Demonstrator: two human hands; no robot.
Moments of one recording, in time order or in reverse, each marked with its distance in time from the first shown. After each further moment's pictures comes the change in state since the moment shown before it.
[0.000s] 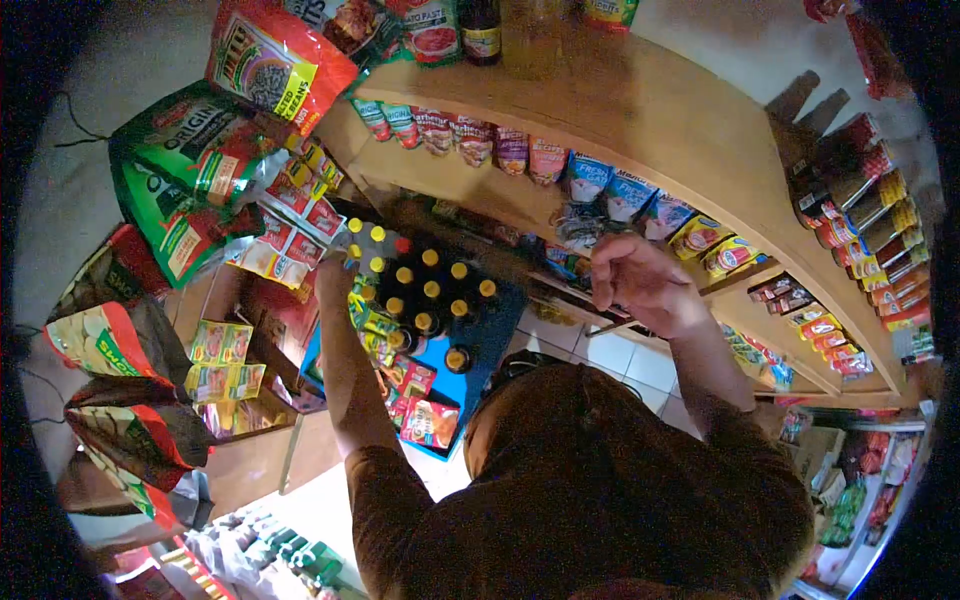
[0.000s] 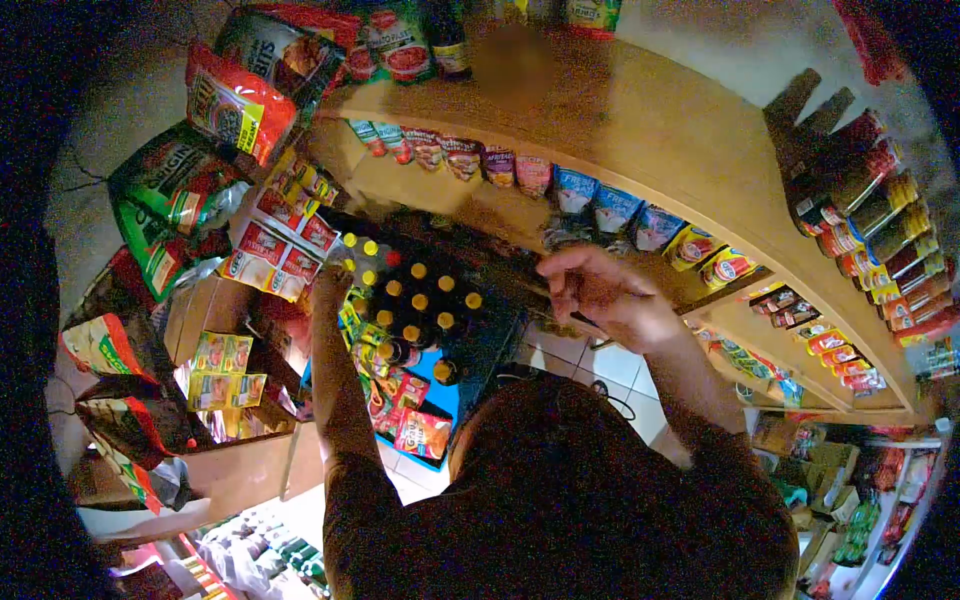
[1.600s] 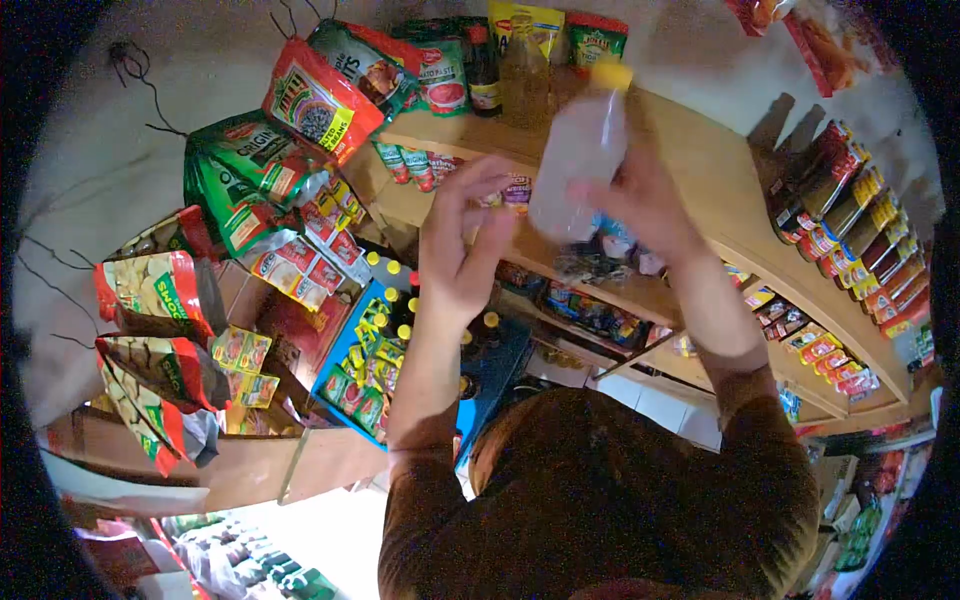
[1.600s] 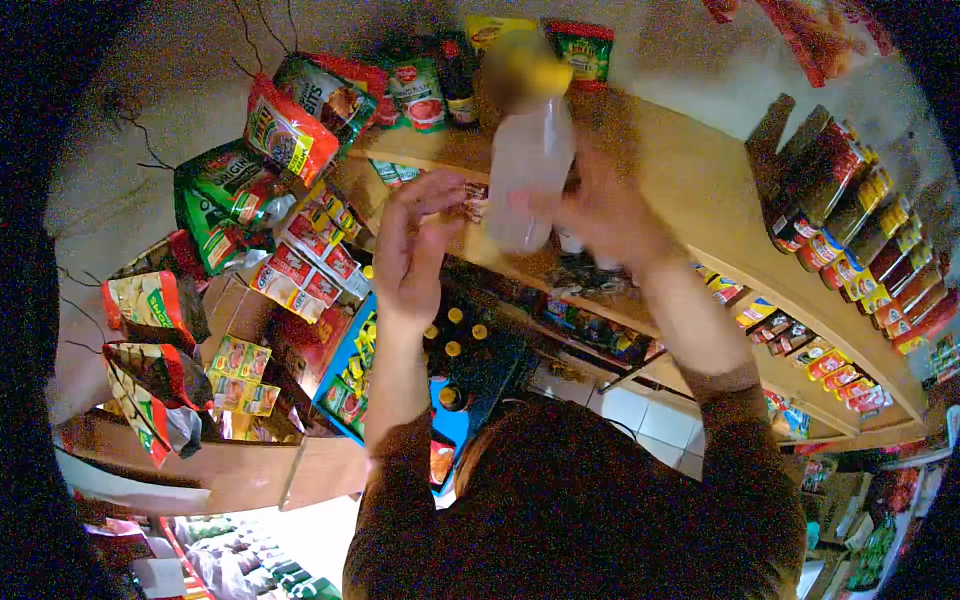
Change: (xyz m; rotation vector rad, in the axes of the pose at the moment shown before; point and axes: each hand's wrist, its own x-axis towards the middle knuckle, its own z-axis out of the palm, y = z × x) left_hand -0.110 0.363 -0.203 -1.295 0.254 0.709; right_hand 0.083 -0.085 0.027 -0.921 0.271 -0.279
